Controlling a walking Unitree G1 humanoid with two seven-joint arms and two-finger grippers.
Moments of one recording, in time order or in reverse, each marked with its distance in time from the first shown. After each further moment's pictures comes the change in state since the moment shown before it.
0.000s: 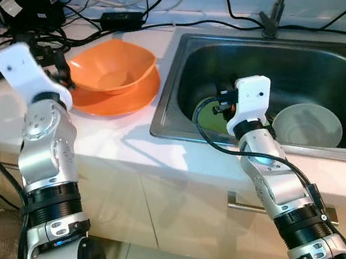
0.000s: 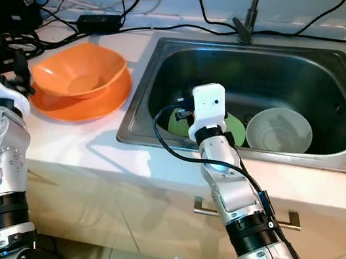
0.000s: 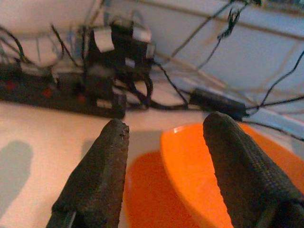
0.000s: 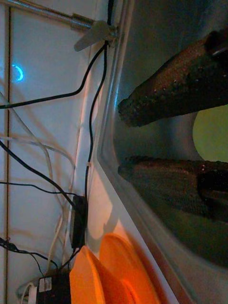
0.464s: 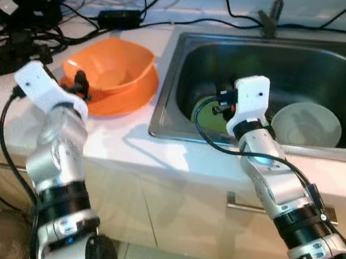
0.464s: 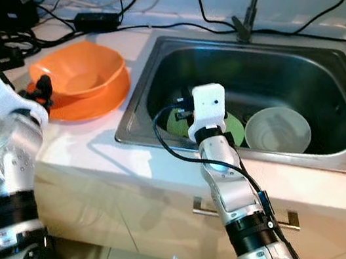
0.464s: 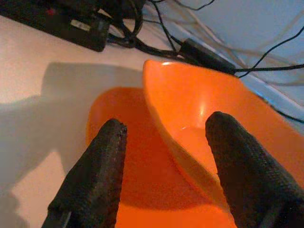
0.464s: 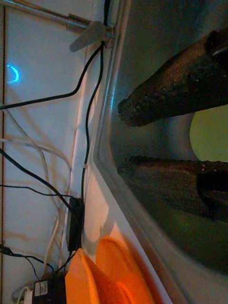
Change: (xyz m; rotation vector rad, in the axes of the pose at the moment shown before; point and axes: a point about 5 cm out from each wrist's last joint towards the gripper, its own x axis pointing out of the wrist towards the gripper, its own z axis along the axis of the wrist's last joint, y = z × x) left arm 0.000 -0.011 -0.020 -0.188 0.176 -0.007; right arm 0.000 0.001 -0.001 0.002 0.004 -0.001
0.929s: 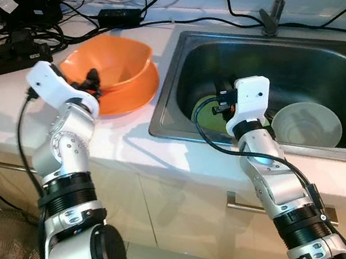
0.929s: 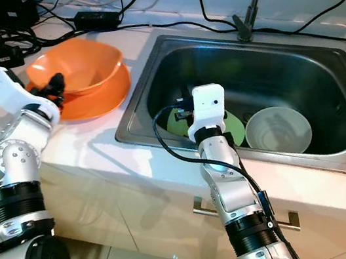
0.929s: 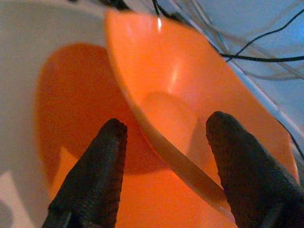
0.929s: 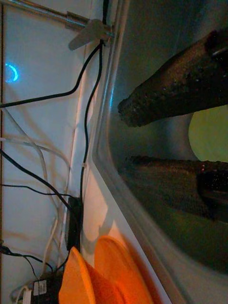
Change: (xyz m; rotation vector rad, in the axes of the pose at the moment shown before) left arm 0.004 -0.013 -0.013 -0.186 0.114 -0.047; right arm 0.000 0.000 0.000 0.000 0.000 0.001
